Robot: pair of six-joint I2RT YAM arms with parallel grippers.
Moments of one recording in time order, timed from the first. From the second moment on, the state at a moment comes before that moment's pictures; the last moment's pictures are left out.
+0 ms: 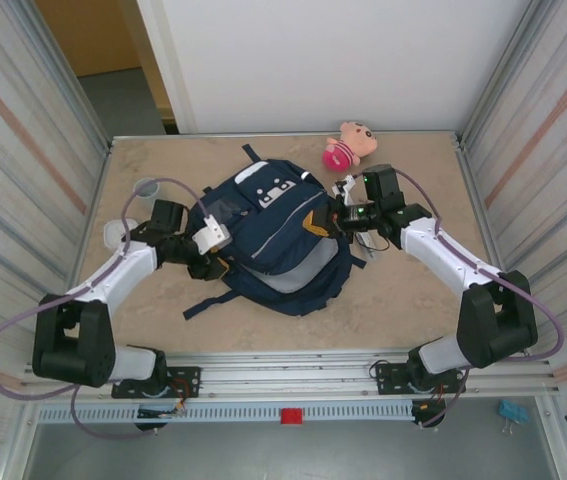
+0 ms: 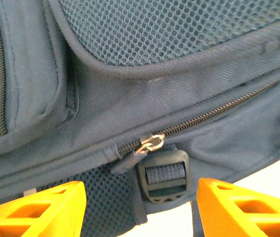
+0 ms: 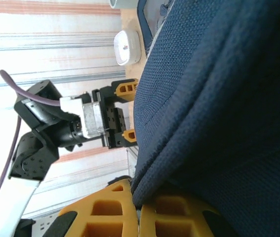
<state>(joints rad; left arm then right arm) -0.19 1.35 0.81 -0.55 0.53 0.79 0.38 1.44 1.04 -0.29 -0.89 0.96</state>
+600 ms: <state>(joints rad) -0.34 1.47 0.80 -0.37 0.35 0.69 0.38 1.44 1.04 -0.19 -0.91 1.06</state>
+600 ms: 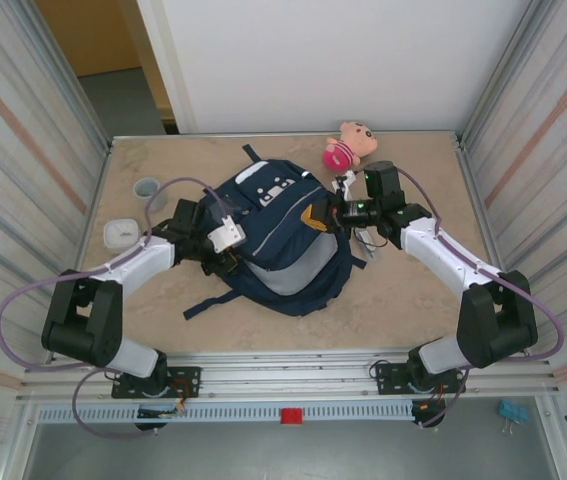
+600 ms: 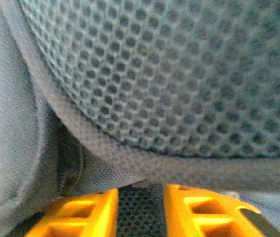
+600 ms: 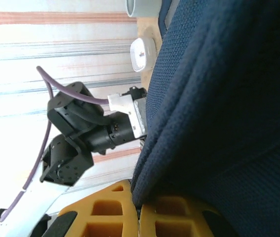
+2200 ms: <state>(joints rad) -0.38 1.53 0.94 -0.47 0.40 1.12 0.16 1.73 1.35 -0.92 -1.05 0.25</state>
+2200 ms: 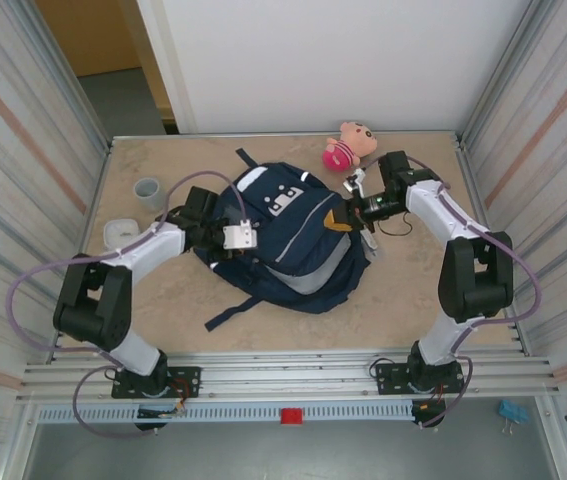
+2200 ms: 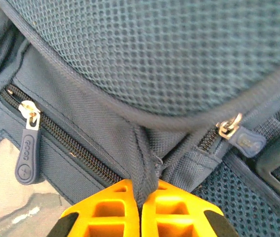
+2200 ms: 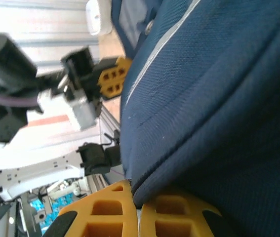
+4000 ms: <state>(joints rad) -0.35 1.31 0.89 -0.60 0.62 0.11 1.10 1.69 1.18 -0.45 0.48 0.76</state>
